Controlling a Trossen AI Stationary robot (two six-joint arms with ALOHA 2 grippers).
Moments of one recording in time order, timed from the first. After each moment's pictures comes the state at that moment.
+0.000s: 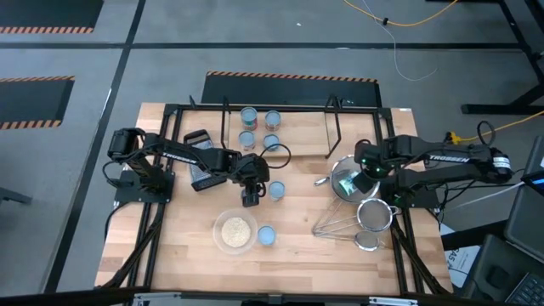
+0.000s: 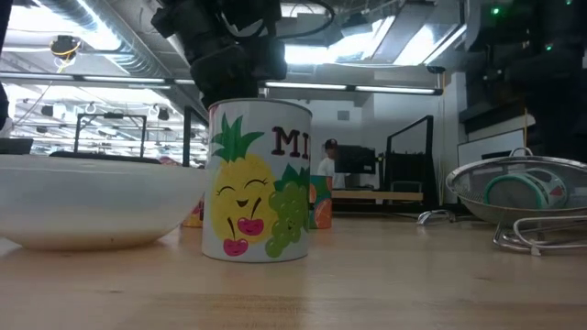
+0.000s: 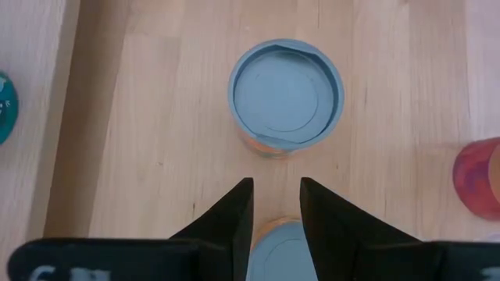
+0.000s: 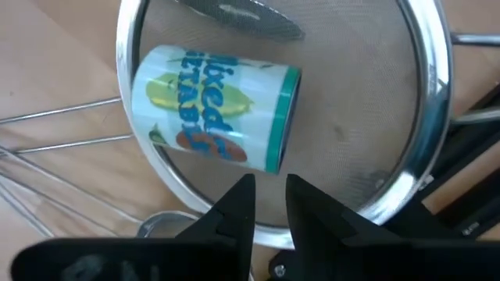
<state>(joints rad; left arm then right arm) -0.01 1.64 1.07 -0.41 -0.04 -0.10 -0.17 0.93 0.73 -1.26 -0.02 0.69</state>
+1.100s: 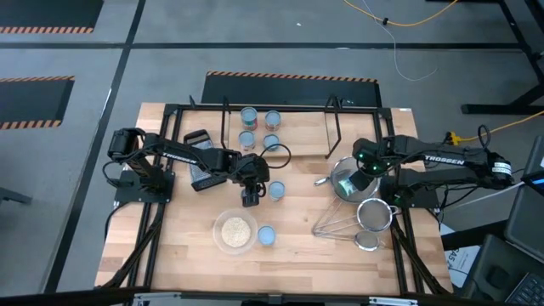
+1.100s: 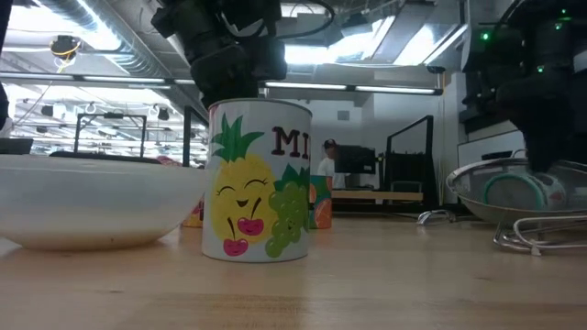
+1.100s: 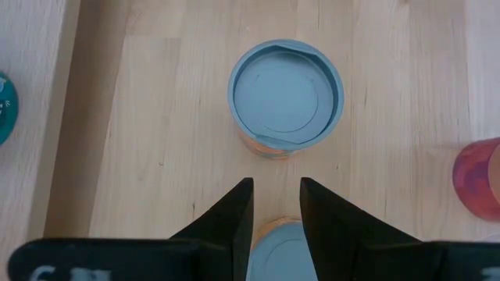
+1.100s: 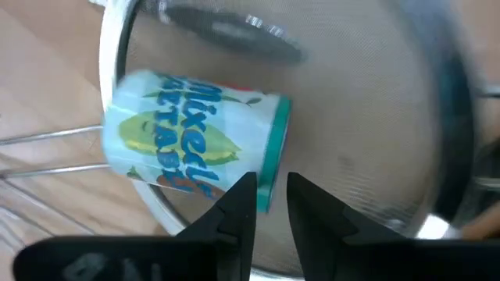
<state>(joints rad) -0.01 1.64 1.07 -0.41 -0.04 -0.10 -0.30 0.93 0.64 -1.13 -0.04 0.57</state>
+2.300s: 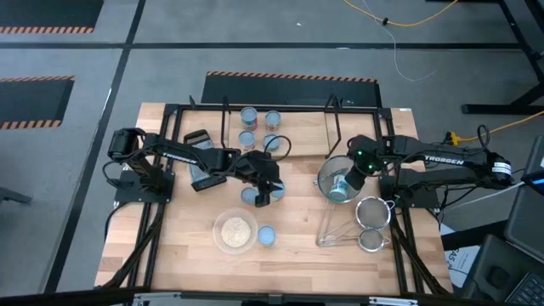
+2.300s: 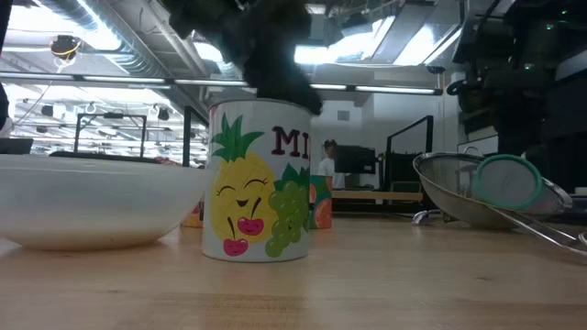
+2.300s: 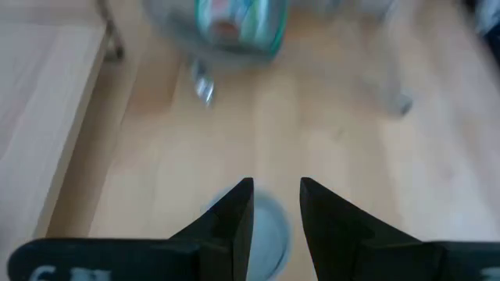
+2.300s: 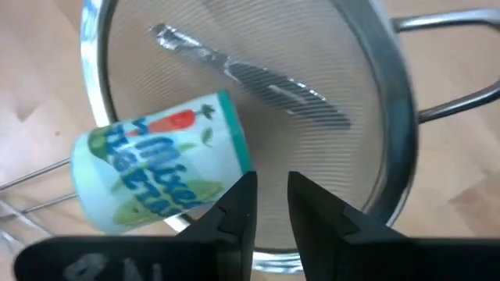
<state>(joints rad) -0.01 1.64 1.07 -0.08 0.04 -0.10 -0.30 0.93 0.63 -0.94 -0.07 0.41</state>
